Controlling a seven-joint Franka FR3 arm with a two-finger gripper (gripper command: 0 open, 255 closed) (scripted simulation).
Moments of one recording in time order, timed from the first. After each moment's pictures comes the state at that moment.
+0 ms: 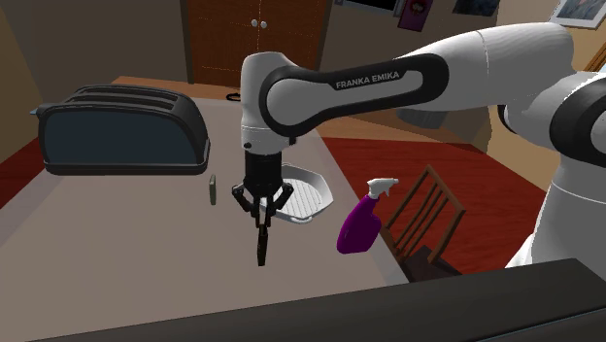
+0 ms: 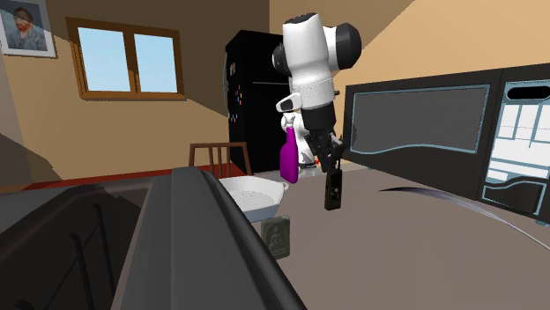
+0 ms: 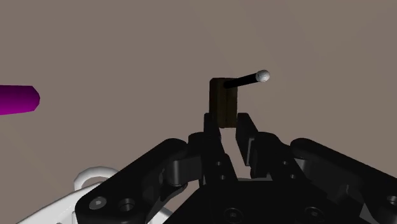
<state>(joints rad) 0.17 0.29 0.48 -1.72 0.11 1.80 1.04</state>
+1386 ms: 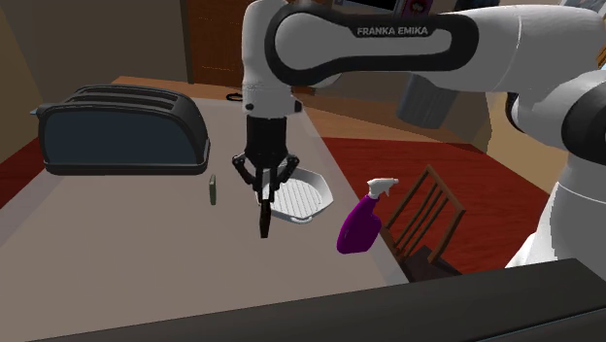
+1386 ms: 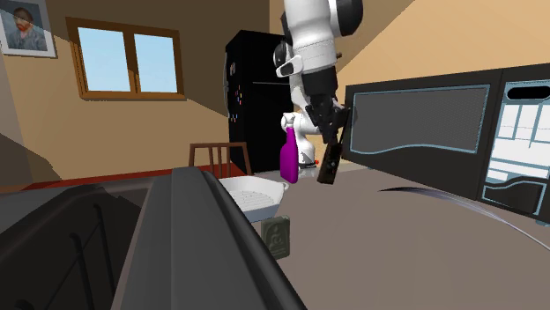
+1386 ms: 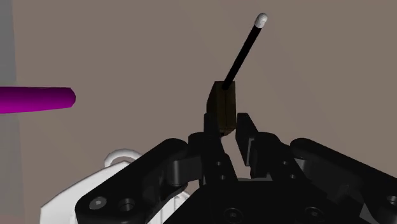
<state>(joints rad) 0.17 0.26 0.49 -1.57 0.12 1.63 1.07</state>
